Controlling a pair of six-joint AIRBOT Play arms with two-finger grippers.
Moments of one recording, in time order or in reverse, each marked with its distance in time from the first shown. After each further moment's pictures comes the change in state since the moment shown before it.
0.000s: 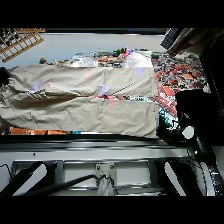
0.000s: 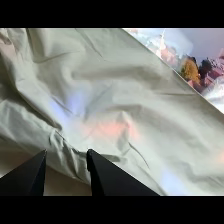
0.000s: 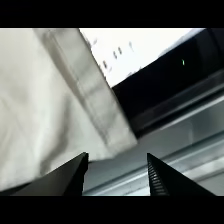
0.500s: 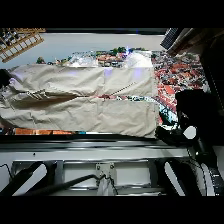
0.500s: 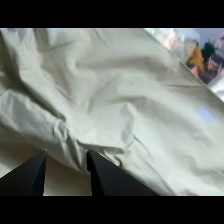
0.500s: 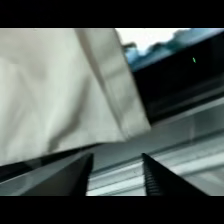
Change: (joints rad) left arm 0.000 -0.001 0.001 -0.003 -0.026 0.000; right arm 0.000 0.040 0.013 0.045 0.078 -0.095
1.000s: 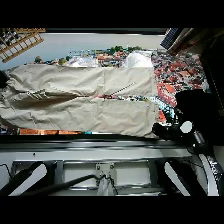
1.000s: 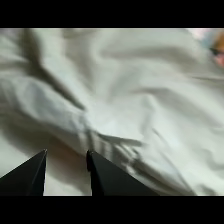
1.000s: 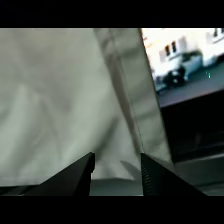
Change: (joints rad) left arm 0.038 -0.035 0.041 0.012 -0.093 0.004; right arm 0.000 -0.165 0.006 0.084 -0.150 -0.139
